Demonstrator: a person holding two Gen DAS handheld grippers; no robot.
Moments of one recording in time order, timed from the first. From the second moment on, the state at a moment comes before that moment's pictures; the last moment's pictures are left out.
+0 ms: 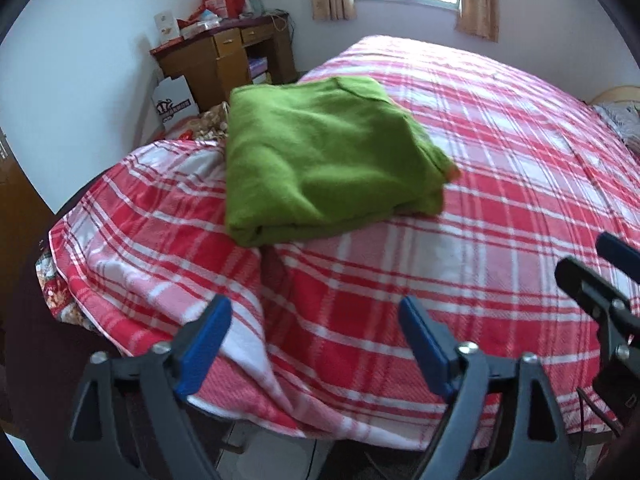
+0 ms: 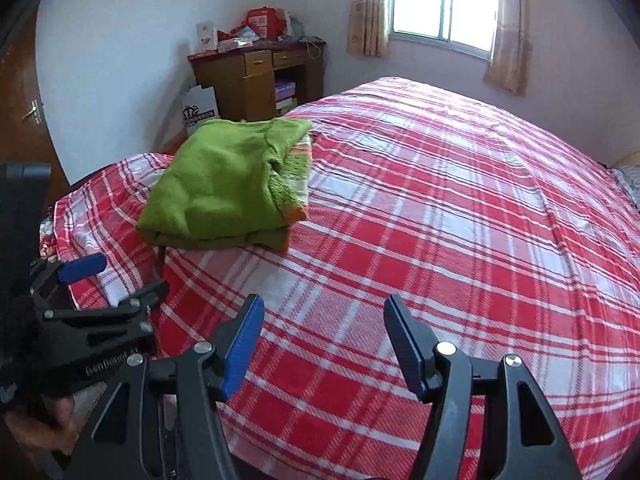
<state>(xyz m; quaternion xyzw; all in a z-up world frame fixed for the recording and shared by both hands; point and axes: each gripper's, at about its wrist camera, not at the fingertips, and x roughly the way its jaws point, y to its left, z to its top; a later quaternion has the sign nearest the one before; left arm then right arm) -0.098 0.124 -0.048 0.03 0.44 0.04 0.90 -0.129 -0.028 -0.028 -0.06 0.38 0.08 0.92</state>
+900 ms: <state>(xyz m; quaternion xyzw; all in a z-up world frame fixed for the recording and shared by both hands) -0.164 0.168 0.101 0.02 0.22 0.14 0.97 -0.177 0.011 0.088 -0.08 0.29 0.12 0.95</state>
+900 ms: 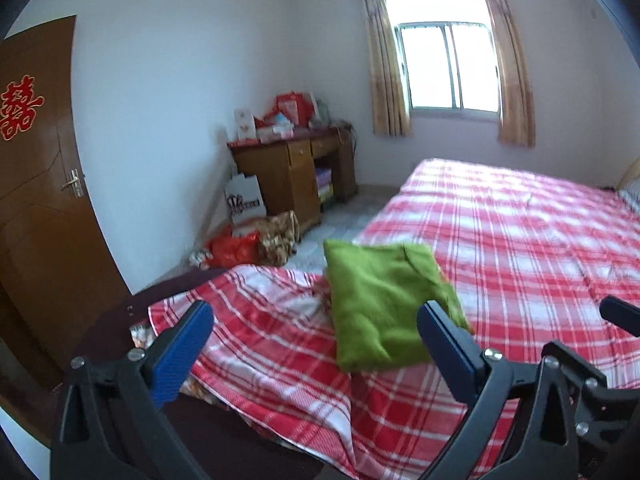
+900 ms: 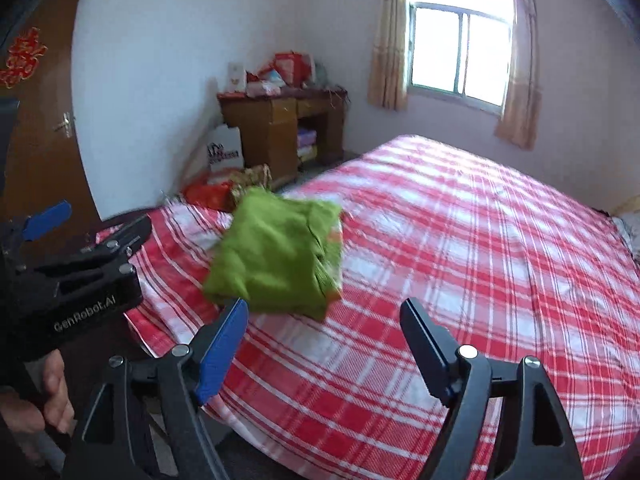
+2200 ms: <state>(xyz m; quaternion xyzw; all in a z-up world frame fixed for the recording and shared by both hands) -0.168 0.172 0.108 0.04 0.18 0.16 0.97 -0.170 0.021 0.117 0.03 0.17 0.09 0.98</state>
